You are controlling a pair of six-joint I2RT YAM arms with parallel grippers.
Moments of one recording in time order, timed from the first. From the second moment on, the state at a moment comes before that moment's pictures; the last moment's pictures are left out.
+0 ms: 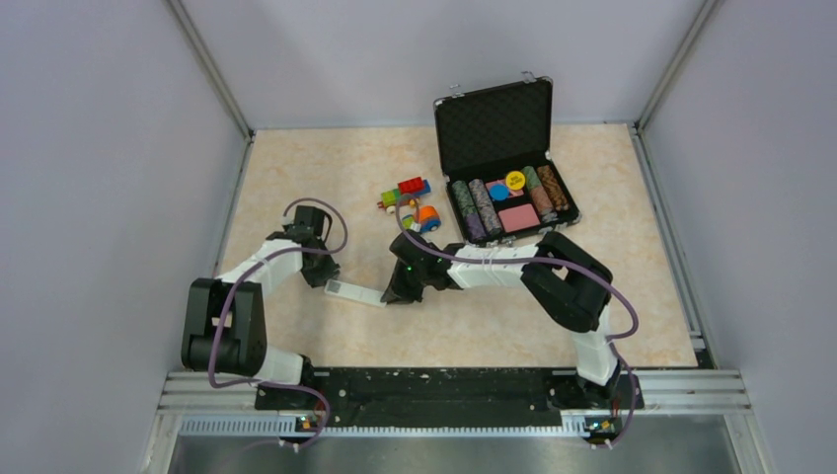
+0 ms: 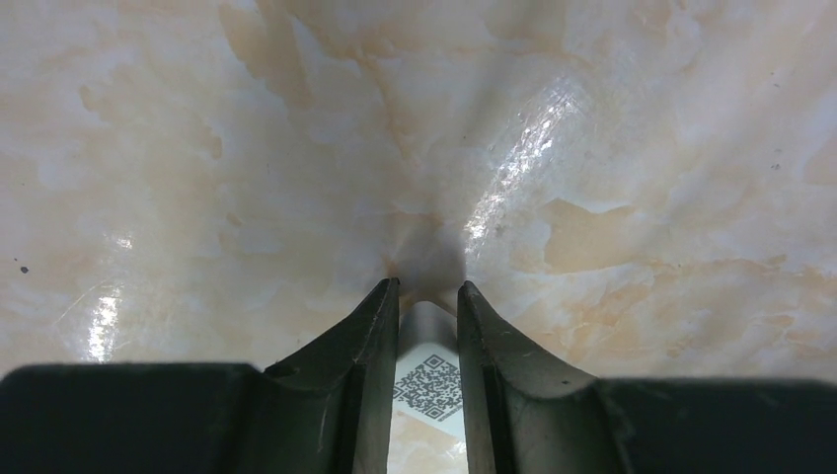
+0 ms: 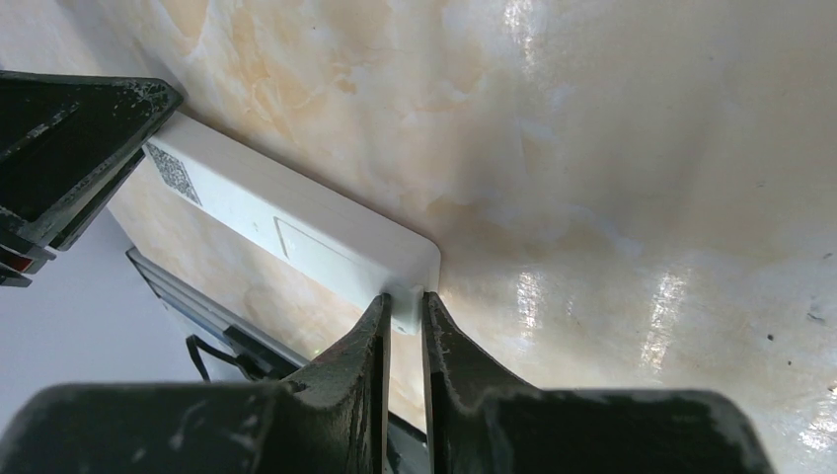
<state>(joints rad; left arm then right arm) -0.11 1.45 0.75 -0.52 -0.10 -0.63 1.02 1.99 1.23 -0.16 -0.11 1.26</state>
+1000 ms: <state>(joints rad) -0.10 1.40 0.63 -0.22 0.00 -0.69 1.10 2.14 1.60 -0.63 0.02 1.25</state>
